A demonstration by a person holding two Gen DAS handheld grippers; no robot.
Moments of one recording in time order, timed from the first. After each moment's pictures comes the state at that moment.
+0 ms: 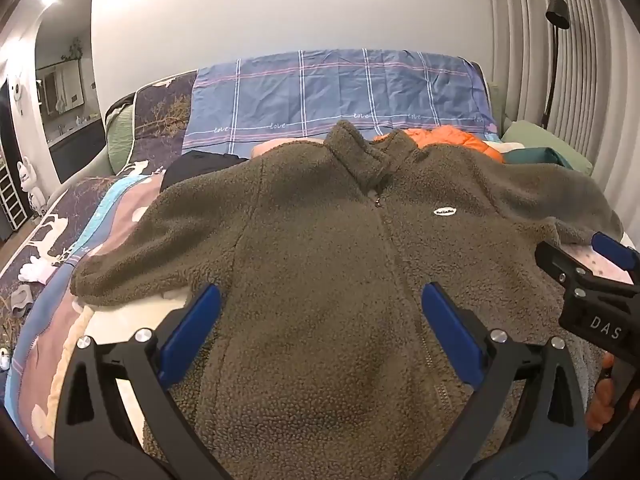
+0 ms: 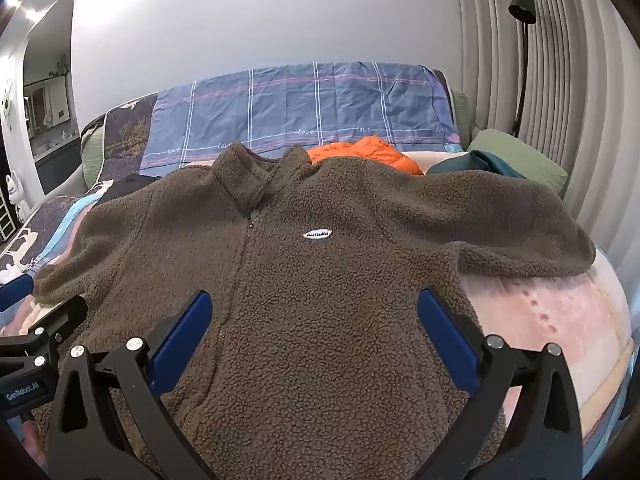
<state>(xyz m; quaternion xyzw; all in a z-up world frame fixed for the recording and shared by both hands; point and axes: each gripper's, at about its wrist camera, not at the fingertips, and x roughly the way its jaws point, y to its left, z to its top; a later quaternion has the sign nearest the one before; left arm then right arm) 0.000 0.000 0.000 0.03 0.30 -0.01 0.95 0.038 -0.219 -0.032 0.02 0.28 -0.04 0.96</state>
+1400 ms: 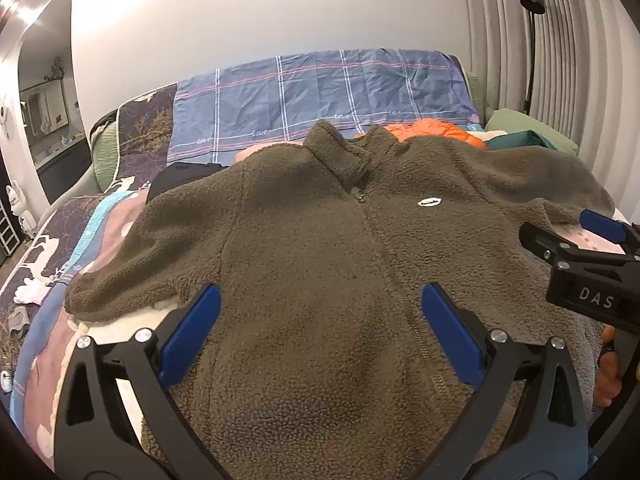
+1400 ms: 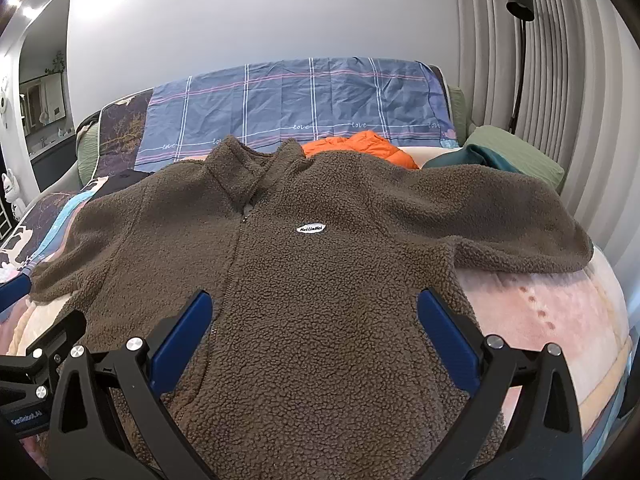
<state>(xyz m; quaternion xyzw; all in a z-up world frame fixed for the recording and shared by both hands) -0.004 -0.012 -0.007 0.06 0.31 -0.04 0.95 0.039 -0.223 -0.039 0.01 0.28 -0.04 0.96</state>
